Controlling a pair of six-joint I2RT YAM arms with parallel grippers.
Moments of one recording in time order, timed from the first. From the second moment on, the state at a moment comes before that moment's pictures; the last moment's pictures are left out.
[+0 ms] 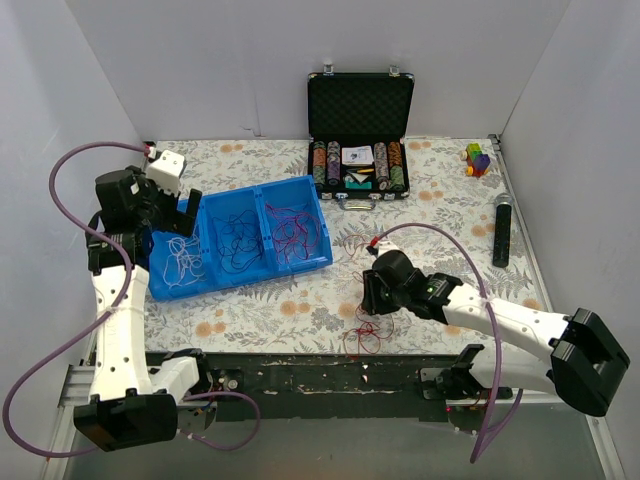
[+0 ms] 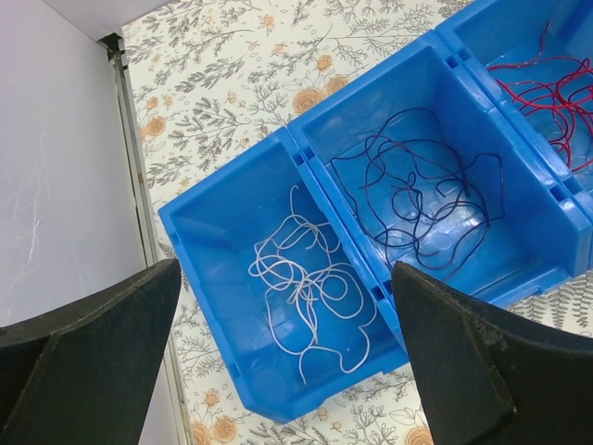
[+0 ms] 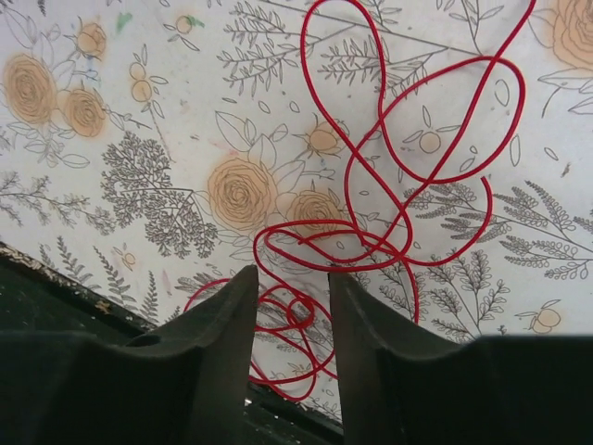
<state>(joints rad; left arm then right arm) 0.16 1.02 1.22 -0.70 0.25 0.45 0.89 1.14 0.60 -0.38 0.05 0.58</state>
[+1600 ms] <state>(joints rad) 0.16 0.96 1.14 -0.66 0.26 0.48 0.91 1.11 0.66 -0.47 0.16 0.93</state>
